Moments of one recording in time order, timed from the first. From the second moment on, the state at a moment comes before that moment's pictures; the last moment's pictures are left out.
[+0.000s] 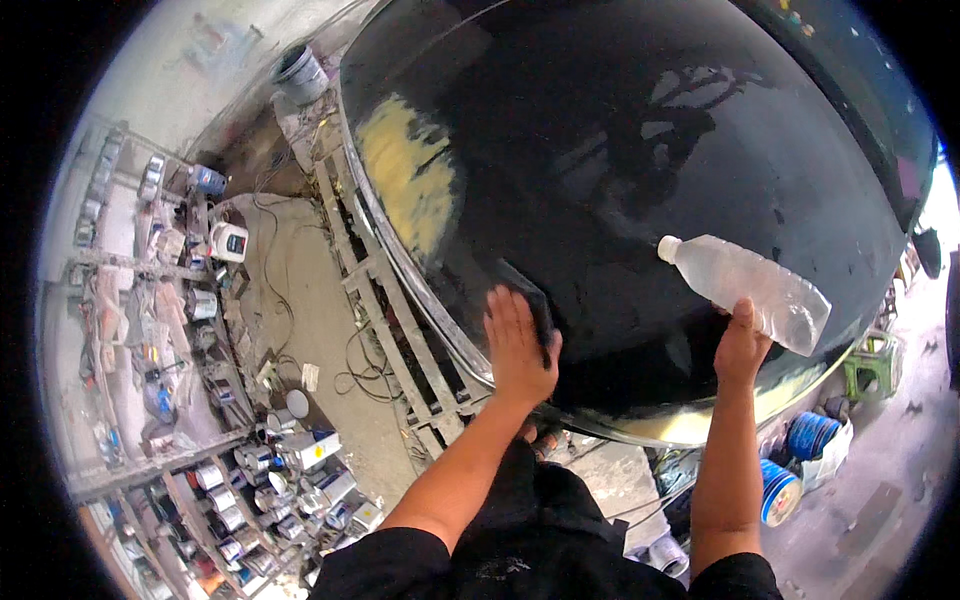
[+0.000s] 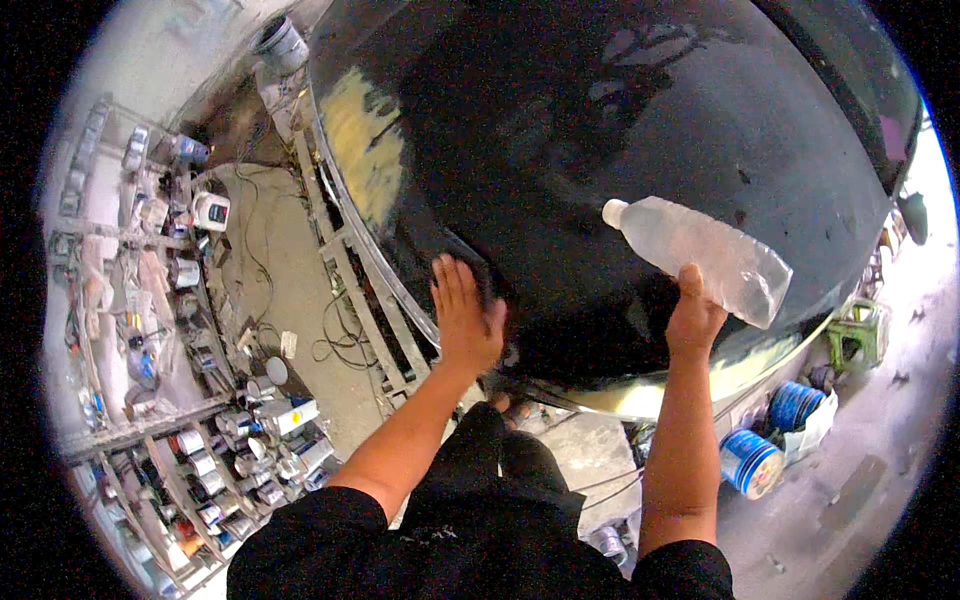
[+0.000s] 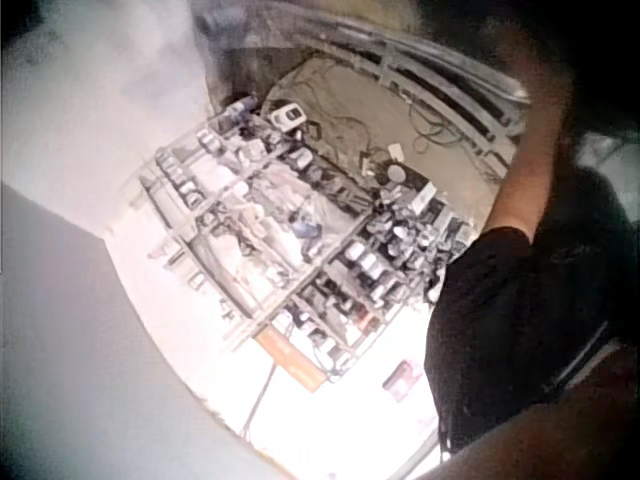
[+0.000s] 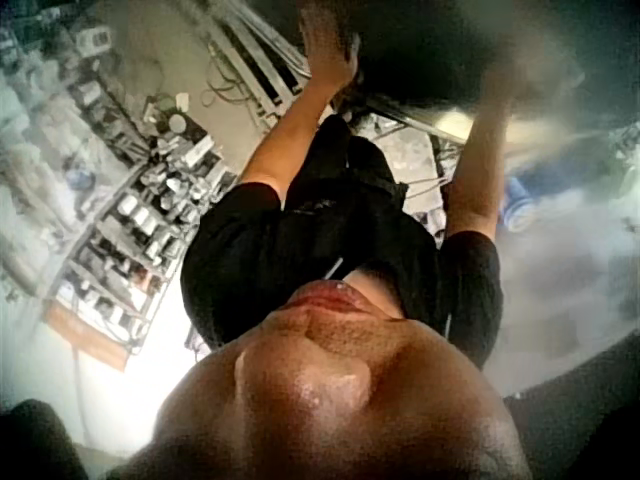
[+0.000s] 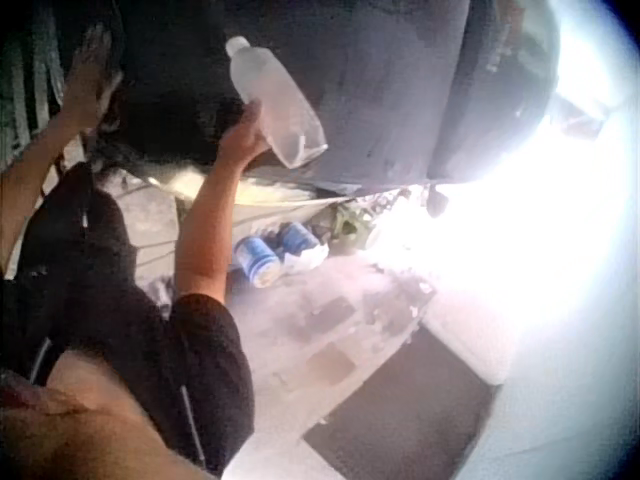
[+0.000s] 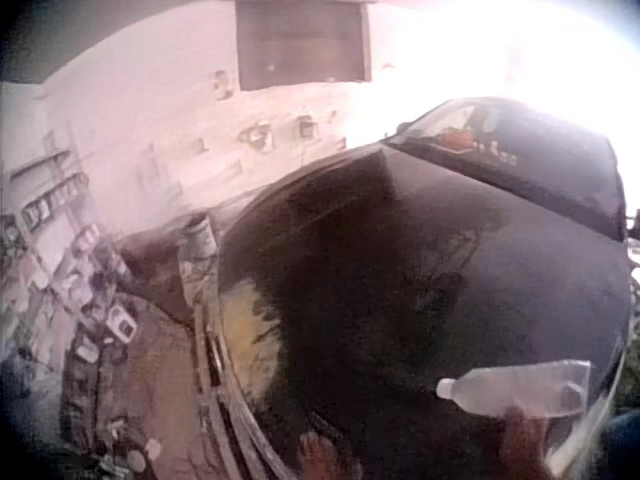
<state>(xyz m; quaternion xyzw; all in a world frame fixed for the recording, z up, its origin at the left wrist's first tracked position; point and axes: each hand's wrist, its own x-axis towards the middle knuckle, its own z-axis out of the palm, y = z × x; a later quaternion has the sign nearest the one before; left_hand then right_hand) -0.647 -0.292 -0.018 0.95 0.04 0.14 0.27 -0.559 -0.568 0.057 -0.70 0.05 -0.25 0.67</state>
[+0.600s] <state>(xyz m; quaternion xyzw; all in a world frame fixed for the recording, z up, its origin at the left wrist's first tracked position) -0.563 -0.247 0.088 0.32 0.00 0.16 0.93 -0.500 -0.588 0.055 -0.61 -0.05 -0.12 0.79</state>
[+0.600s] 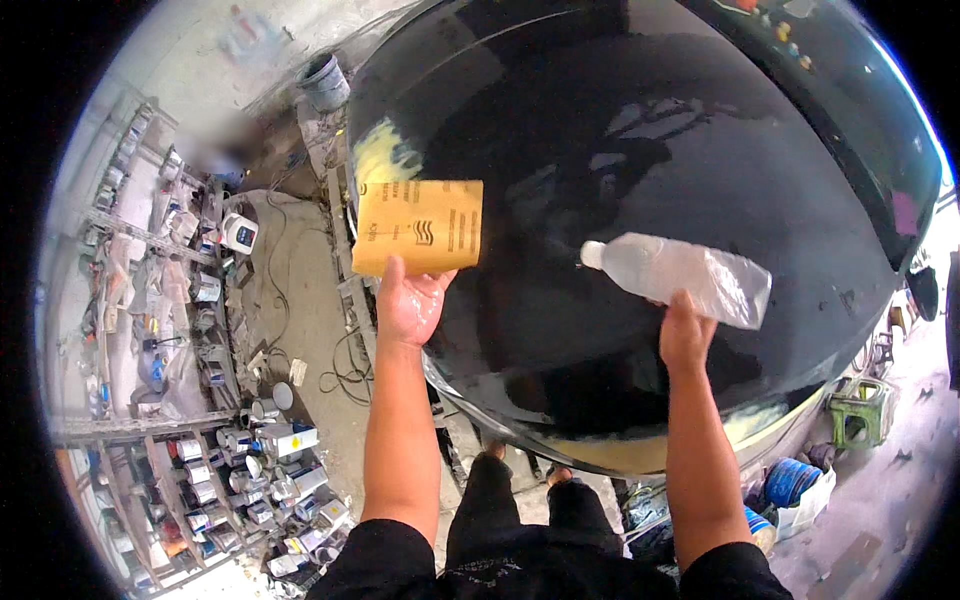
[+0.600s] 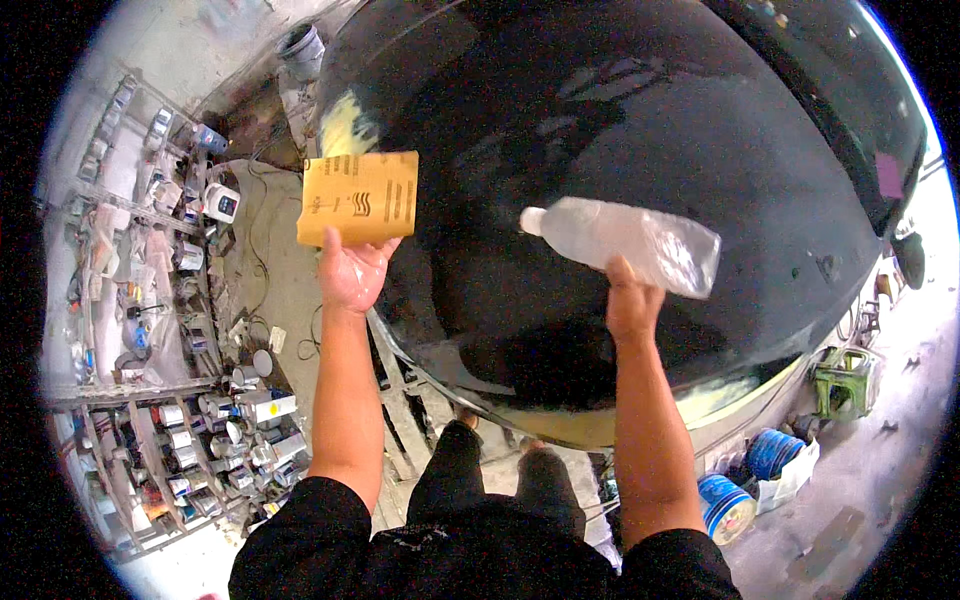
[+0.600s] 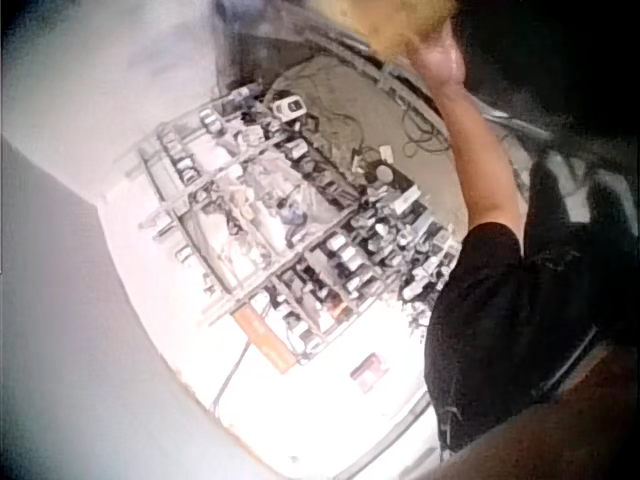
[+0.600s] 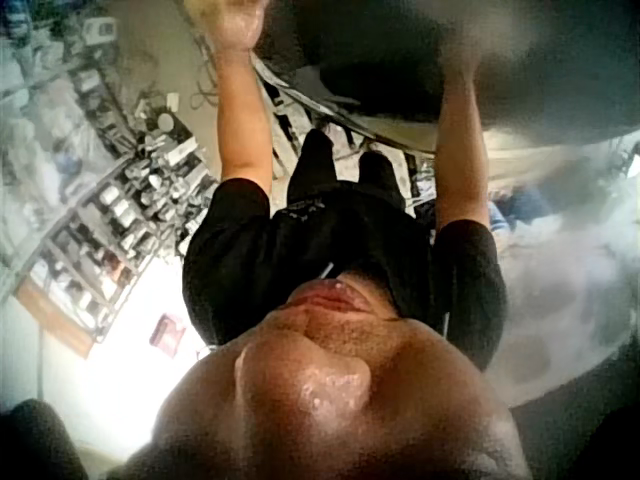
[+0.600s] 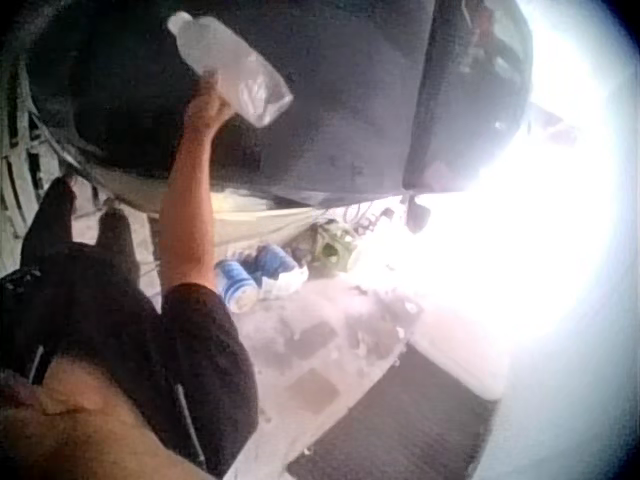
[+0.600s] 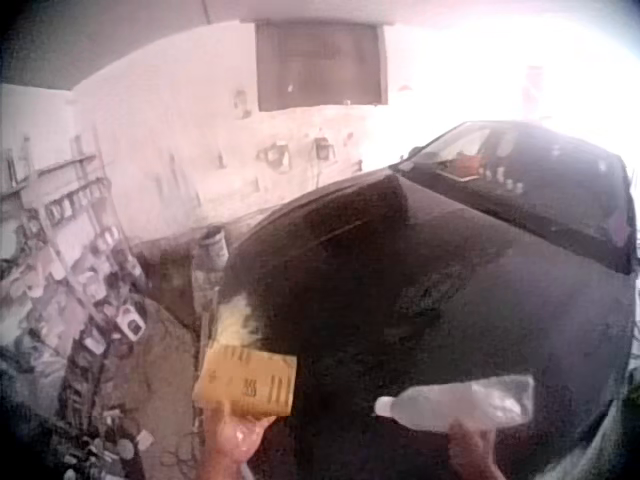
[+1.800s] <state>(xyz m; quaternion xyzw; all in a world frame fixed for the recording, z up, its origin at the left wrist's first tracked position) -0.699 -0.273 0.098 0.63 0.31 0.09 0.70 -0.496 -0.614 0.118 -0.66 -0.11 -0.03 0.74</state>
